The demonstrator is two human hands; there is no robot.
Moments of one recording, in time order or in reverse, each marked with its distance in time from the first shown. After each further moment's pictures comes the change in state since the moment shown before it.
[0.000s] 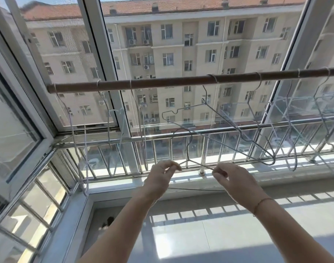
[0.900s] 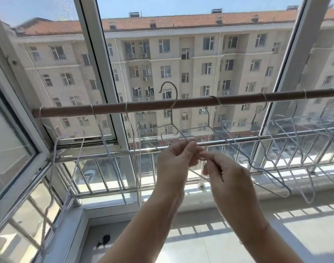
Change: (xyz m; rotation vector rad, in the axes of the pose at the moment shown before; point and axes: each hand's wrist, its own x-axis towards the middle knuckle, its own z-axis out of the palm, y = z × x) left_hand -0.010 0.121 0.010 -0.663 0.107 0.059; right_hand -0.008 -0.086 -0.031 0.369 0.534 -0.209
